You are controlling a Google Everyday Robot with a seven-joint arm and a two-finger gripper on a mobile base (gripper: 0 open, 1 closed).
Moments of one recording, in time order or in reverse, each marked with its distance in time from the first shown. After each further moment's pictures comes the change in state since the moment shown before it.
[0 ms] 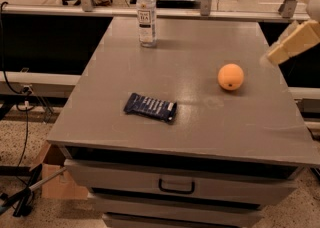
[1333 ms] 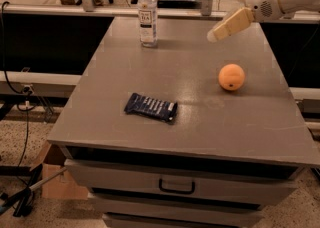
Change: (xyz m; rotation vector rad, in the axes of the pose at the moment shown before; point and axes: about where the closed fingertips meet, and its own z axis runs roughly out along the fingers) arm -0.068 -0.044 0.129 -0.146 -0.289 0.114
